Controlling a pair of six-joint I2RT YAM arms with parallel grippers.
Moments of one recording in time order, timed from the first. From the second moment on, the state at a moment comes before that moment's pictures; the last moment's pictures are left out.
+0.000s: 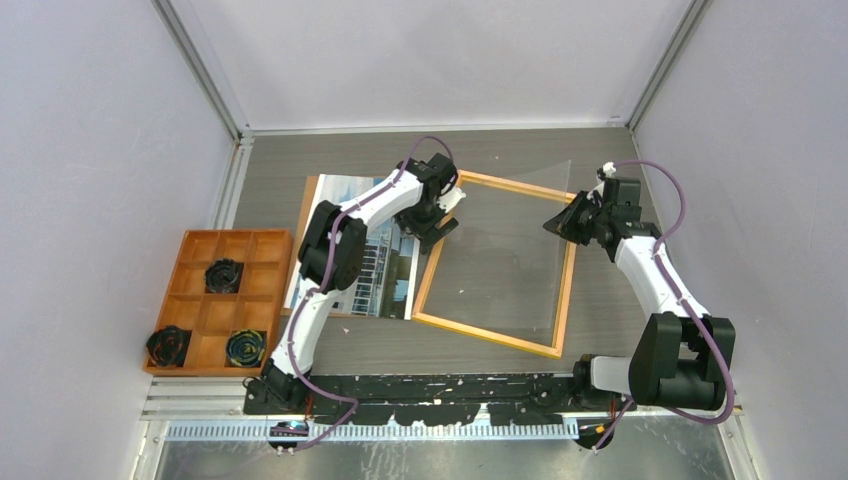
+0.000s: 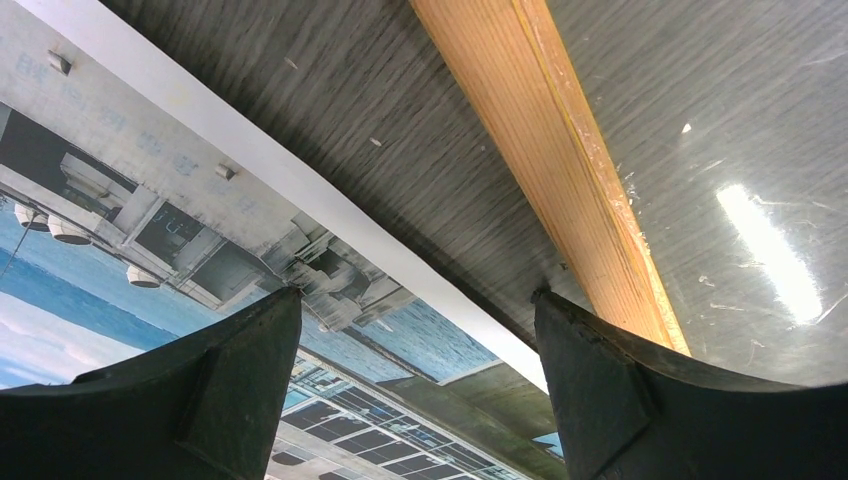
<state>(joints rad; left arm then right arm) -0.64 2.35 2.01 -1.05 -0.04 0.23 -0.09 1.28 0.85 -0.34 -0.38 0.52</state>
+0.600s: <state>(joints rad) -0.64 2.34 2.01 -1.05 -0.05 0.24 -0.09 1.31 0.84 -0.29 -0.39 0.53</state>
